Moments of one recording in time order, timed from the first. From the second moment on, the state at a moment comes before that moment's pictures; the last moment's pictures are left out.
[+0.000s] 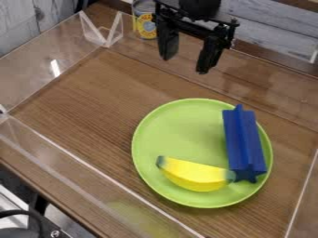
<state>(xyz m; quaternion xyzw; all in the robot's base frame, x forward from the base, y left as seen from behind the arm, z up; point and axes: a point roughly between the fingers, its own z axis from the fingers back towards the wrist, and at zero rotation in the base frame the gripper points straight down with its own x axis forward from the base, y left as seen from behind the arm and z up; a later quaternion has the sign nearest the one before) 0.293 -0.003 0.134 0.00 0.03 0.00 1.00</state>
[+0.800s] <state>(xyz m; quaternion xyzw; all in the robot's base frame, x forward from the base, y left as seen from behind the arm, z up) 0.209 -0.045 0.106 -0.04 -0.02 0.27 0.96</state>
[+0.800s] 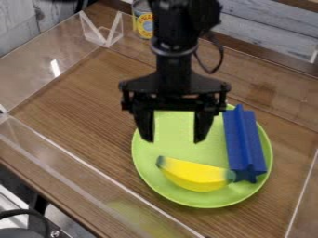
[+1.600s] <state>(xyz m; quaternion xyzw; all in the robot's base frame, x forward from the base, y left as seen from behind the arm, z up) 0.208 -0.041 0.069 -0.08 -0.03 0.41 0.91</state>
